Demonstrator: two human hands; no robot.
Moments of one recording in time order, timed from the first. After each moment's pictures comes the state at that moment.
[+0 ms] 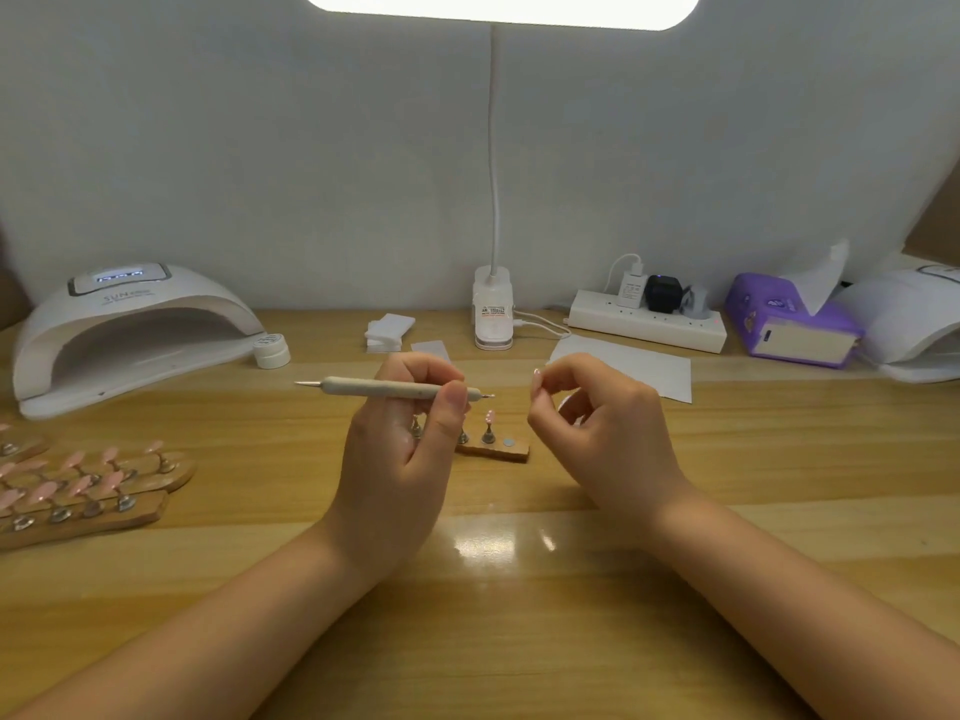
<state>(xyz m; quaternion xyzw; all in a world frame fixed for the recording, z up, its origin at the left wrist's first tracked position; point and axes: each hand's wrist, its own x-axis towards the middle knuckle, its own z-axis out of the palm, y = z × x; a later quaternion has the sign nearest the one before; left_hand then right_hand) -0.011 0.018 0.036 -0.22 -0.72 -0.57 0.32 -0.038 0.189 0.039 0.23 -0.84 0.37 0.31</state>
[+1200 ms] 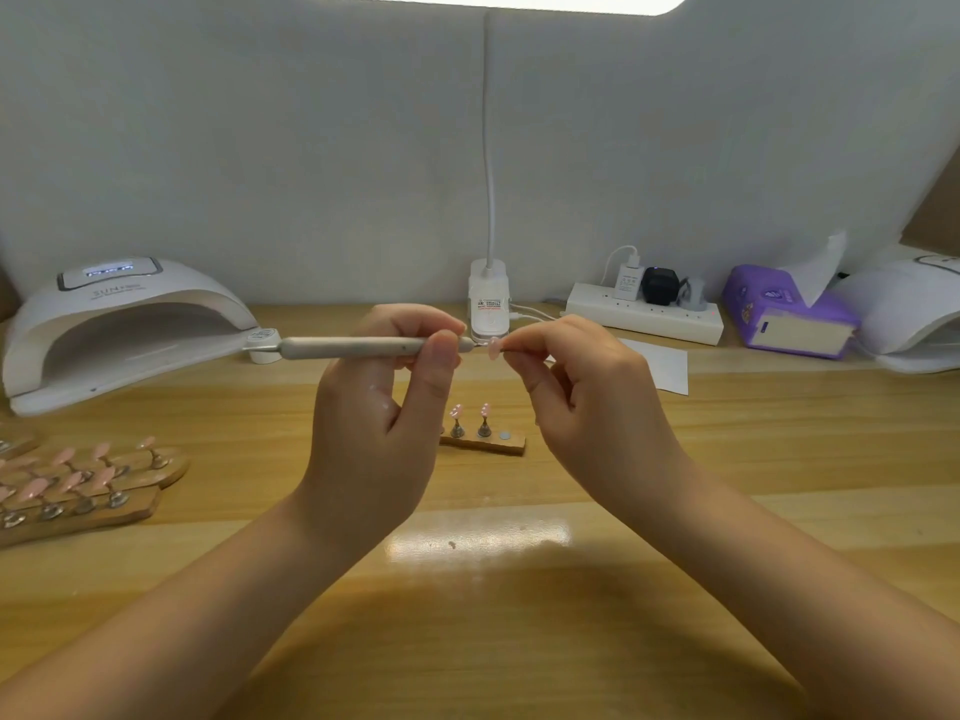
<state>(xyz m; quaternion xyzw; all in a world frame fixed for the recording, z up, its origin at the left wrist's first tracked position) -0.003 0.017 0.066 -0.24 -0.72 -0.53 0.38 -0.028 0.176 0.064 0.27 -0.83 0.35 0.35</state>
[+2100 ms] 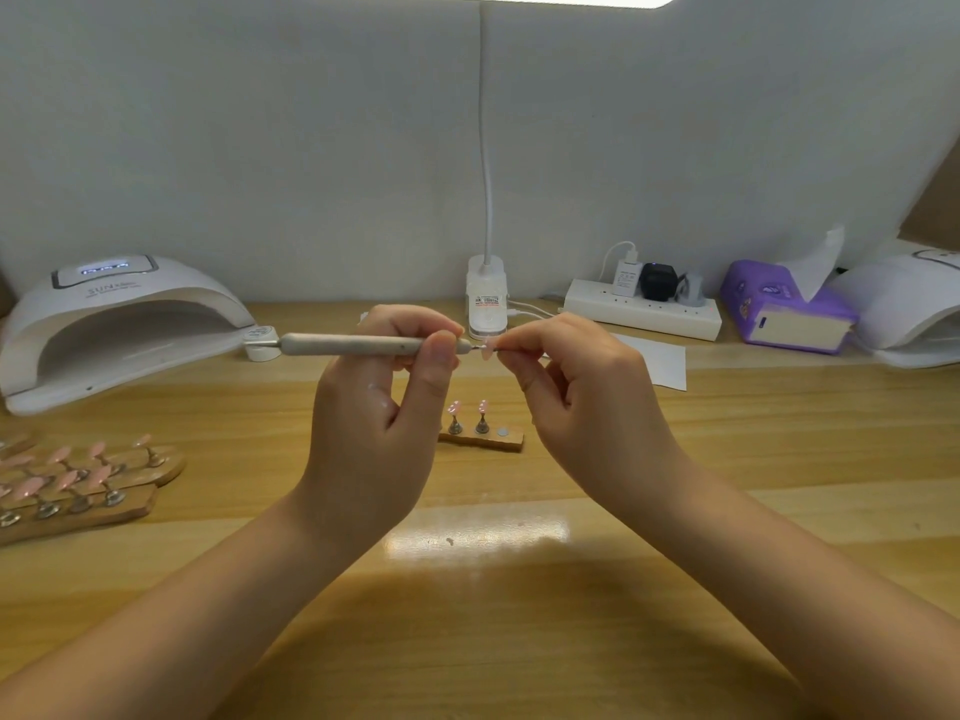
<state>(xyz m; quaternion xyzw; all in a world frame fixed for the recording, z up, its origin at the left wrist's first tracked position) -0.002 0.018 0.065 -0.24 -0.73 -0.52 0.38 -0.027 0.175 0.064 0.27 -0.83 0.35 0.35</state>
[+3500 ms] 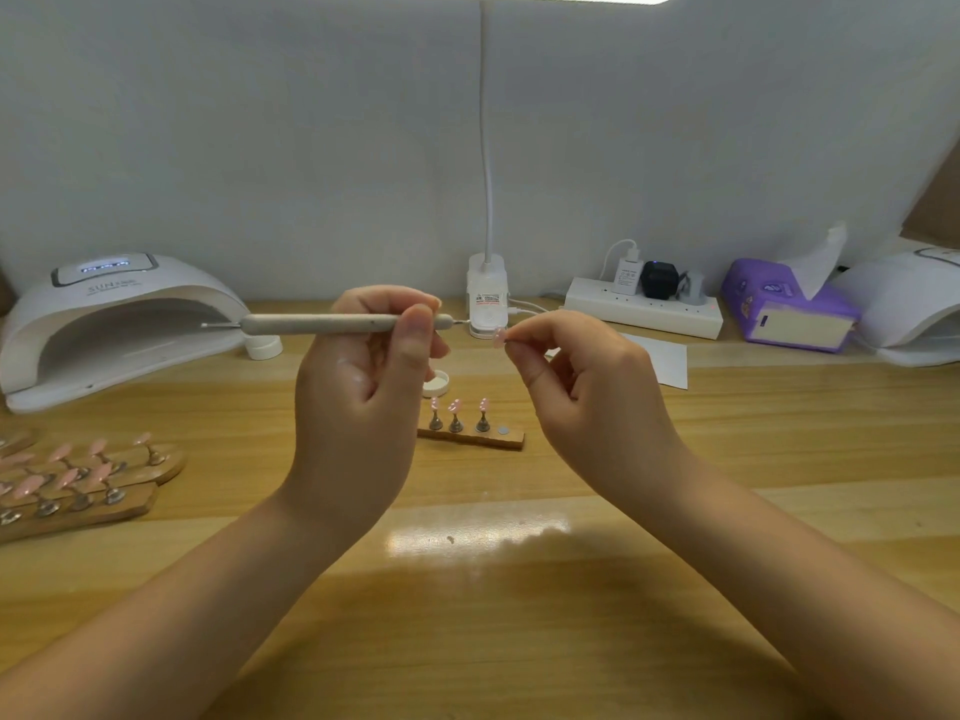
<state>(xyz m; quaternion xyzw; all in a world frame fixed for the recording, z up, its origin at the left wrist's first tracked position) -0.004 0.017 0.070 -0.19 -0.68 -0.61 0.36 -0.030 0.176 0.063 0.27 -0.82 0.37 0.35</state>
